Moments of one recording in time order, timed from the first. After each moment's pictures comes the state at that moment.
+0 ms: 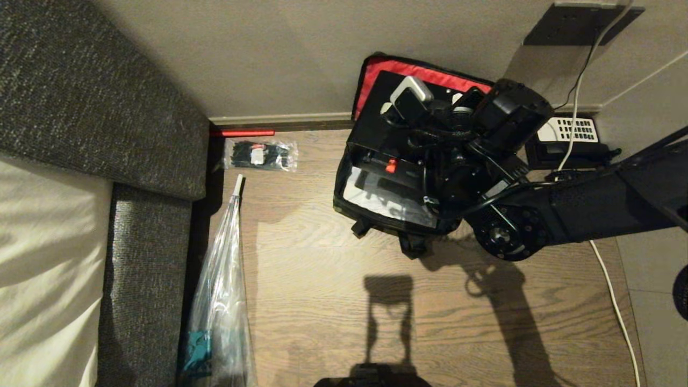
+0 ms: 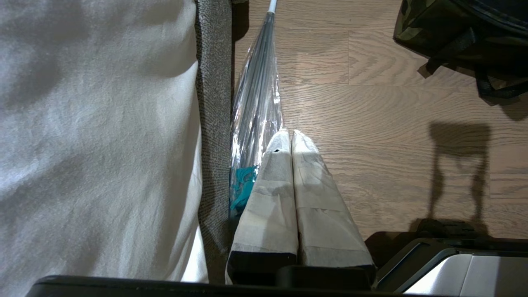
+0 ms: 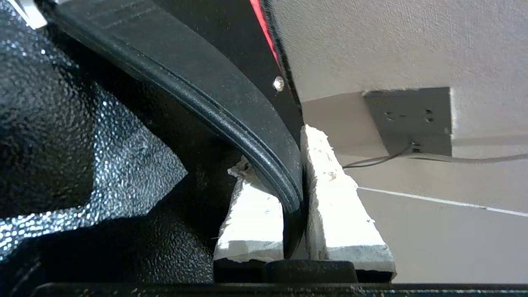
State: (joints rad) left arm 0.00 0.00 0.00 0.01 0.00 0.01; right arm 0.68 2.00 -1.32 -1.23 -0.85 -1.34
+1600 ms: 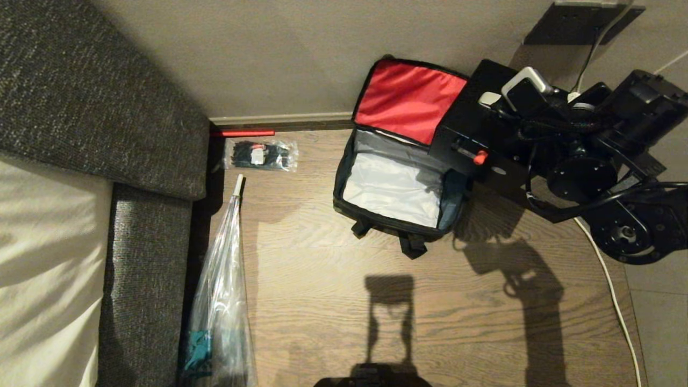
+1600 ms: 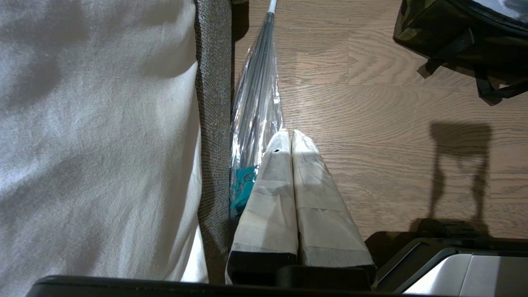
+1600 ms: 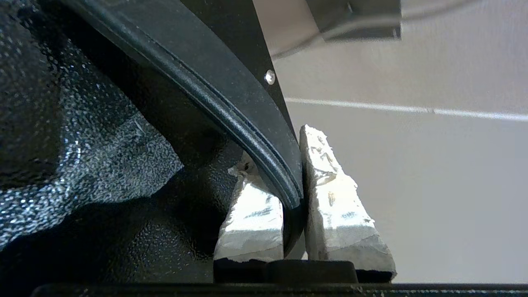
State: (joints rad) left arm 0.00 0.00 0.00 0.01 0.00 0.01; right arm 0.39 1.75 -1.00 -1.26 -0.86 -1.29
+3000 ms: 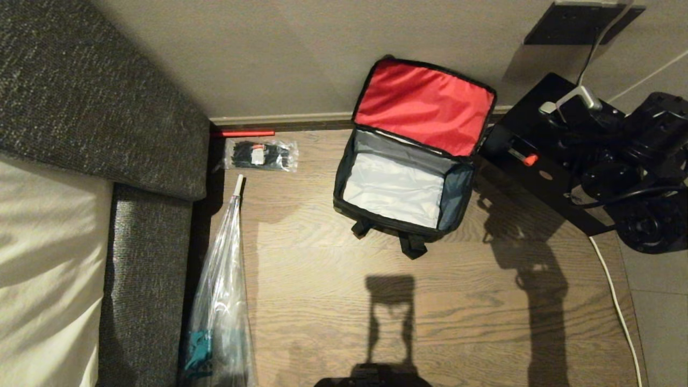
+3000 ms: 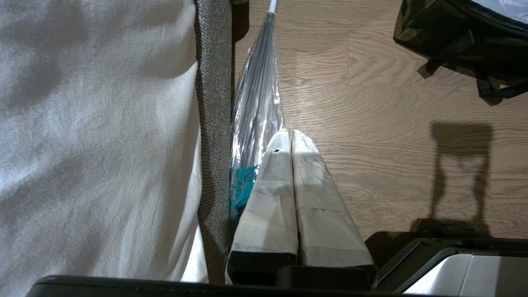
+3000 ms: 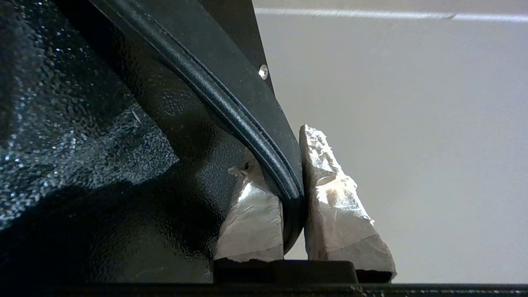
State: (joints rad) left arm 0.00 0.00 0.00 0.01 0.00 0.01; right arm 0.08 1.82 -0.97 -1.27 -0.86 -1.21
